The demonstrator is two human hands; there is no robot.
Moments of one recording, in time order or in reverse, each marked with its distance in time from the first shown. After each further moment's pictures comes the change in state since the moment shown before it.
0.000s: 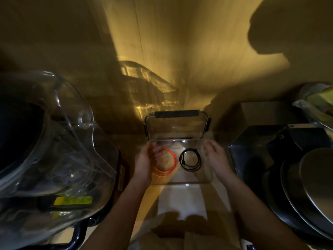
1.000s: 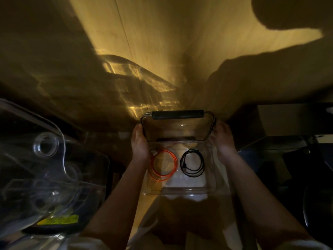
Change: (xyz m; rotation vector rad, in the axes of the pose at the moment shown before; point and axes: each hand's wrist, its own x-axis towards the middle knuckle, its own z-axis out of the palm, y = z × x) left_hand 0.079 0.023 0.025 0.344 0.187 0.207; right_hand 0.114 0.004 0.007 0.295 0.070 0.249
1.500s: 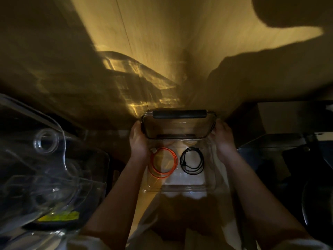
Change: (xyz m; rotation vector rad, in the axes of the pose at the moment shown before) left_hand -0.015 0.023 -0.001 -0.129 -0.007 -0.008; right_hand 0.012 0.015 -0.004 -0.022 0.005 -0.007
